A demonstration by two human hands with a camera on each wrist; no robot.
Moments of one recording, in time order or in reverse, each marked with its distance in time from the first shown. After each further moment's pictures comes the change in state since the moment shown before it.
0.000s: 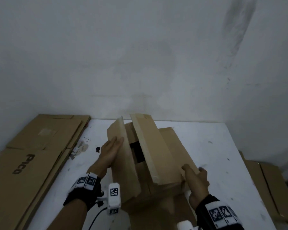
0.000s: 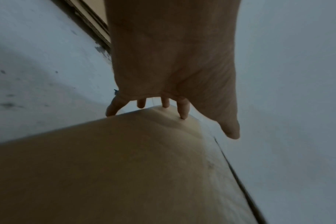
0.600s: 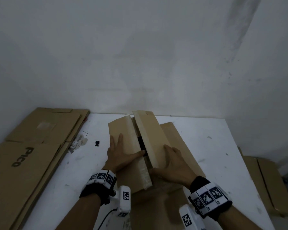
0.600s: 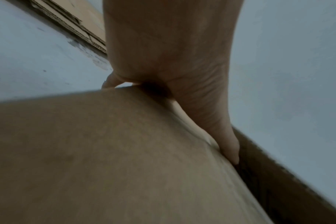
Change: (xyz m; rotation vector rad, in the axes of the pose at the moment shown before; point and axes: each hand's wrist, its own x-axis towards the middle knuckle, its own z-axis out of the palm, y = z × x) left_hand -0.001 -0.021 0.036 0.576 -0.059 0.042; right_hand -0.016 -0.031 0.025 -0.952 -0.456 -0.553
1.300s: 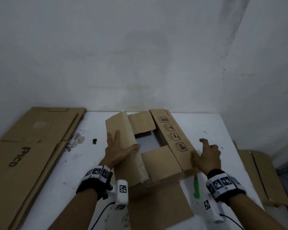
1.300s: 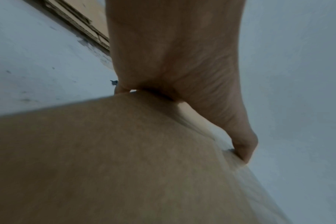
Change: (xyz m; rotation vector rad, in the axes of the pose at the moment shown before) left_hand -0.001 0.001 -0.005 -0.095 -0.031 0.010; right_hand 0.007 0.086 -0.045 -0.044 0.492 0.298
